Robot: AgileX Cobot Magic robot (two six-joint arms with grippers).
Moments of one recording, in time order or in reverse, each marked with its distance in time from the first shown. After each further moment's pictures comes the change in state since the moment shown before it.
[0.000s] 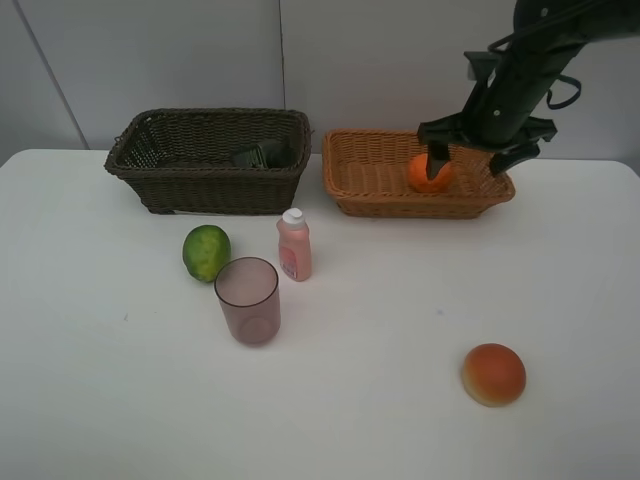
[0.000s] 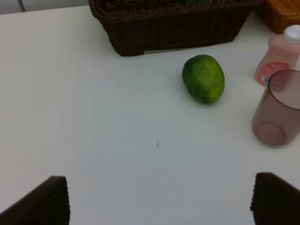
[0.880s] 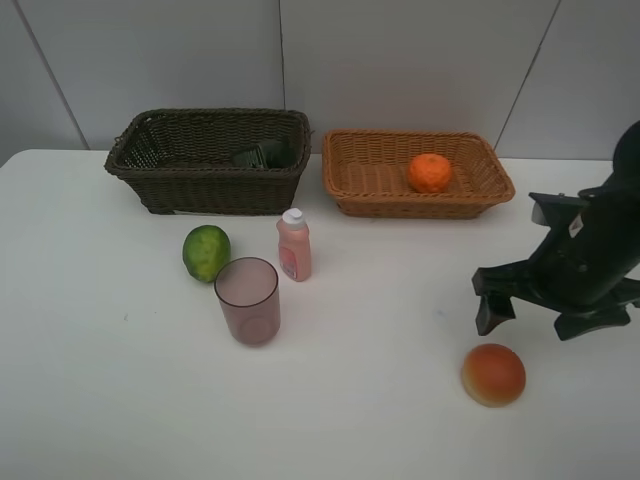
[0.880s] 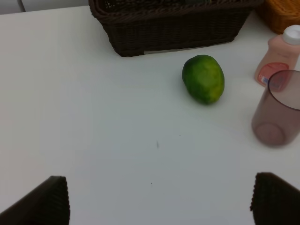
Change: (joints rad) left arm 0.000 0.000 0.000 0.000 0.000 0.000; right arm 0.015 -0.367 0.743 0.160 -0.123 0.049
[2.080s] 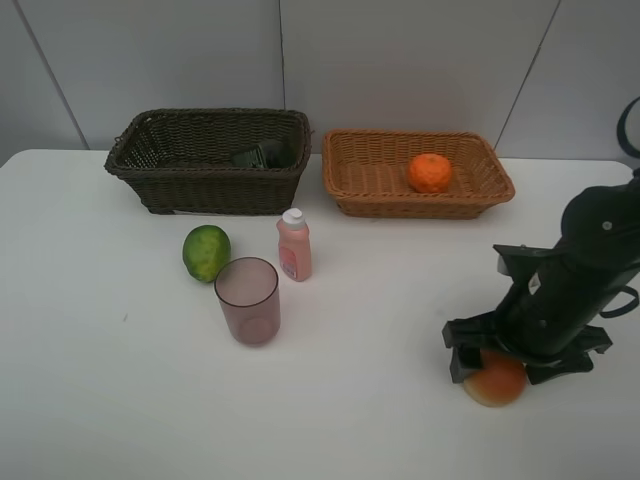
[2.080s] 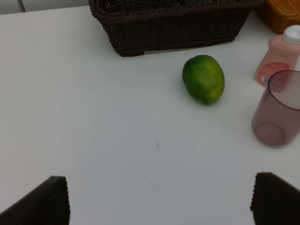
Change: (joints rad) left arm 0.000 0.000 0.000 0.000 0.000 0.000; right arm 0.102 0.132 0.098 0.040 -0.177 0.029
